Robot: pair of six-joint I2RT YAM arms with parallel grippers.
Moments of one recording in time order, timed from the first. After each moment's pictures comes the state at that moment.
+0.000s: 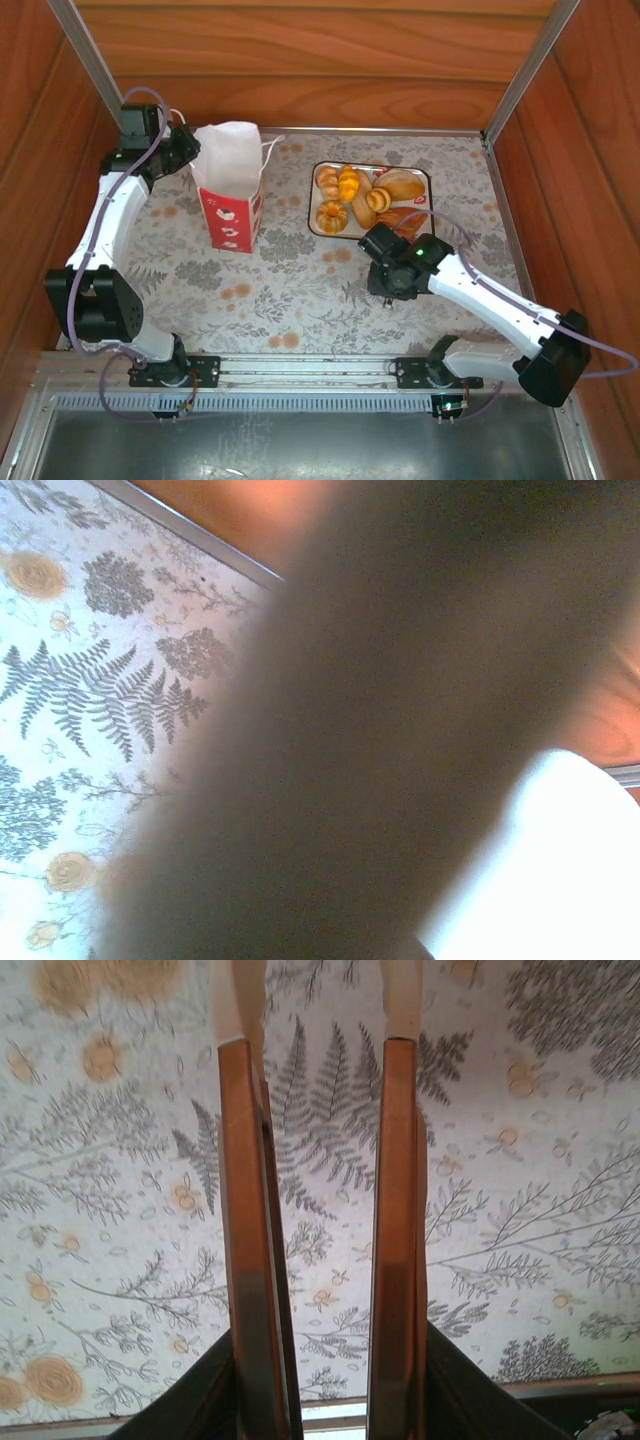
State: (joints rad) left arm -0.01 1.53 1.44 -0.54 0.30 -0.64; right arm 0.86 1.18 0.96 -1.17 0.11 0.94
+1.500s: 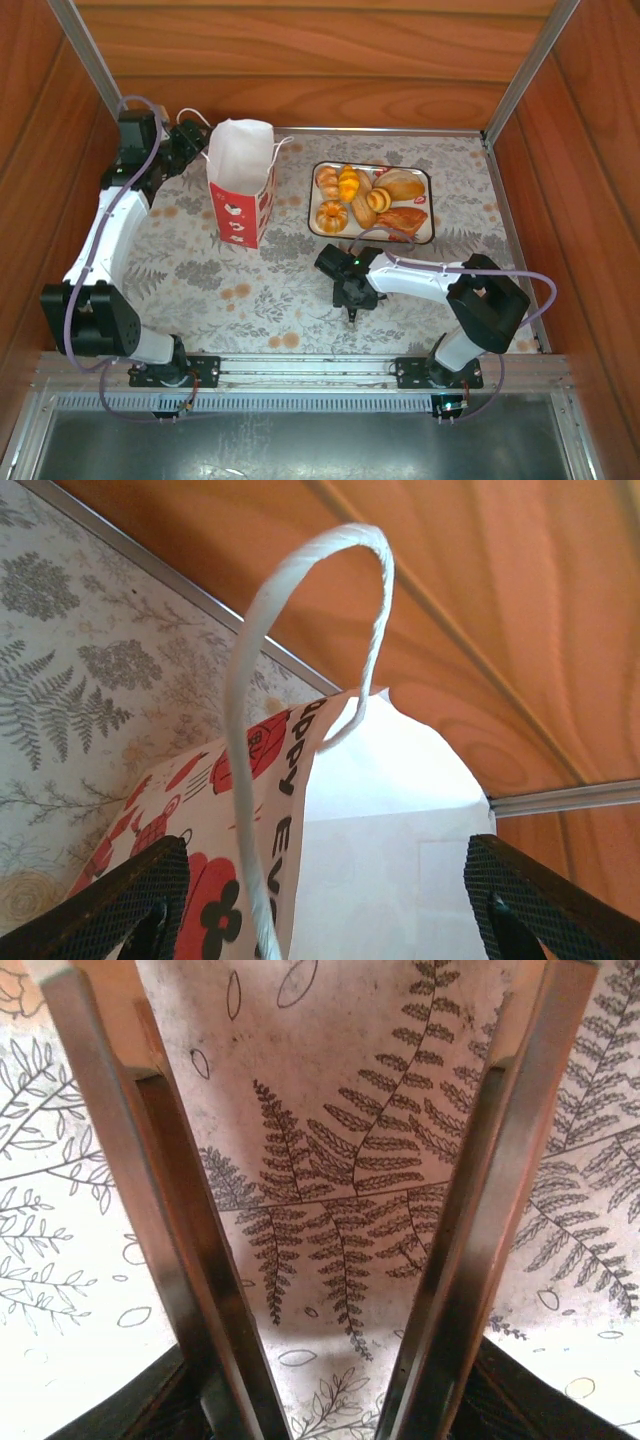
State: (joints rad) left arm -0.02 1.41 1.31 -0.37 0.34 -0.78; right arm 0.97 1.59 0.87 -0.77 0.13 0.99
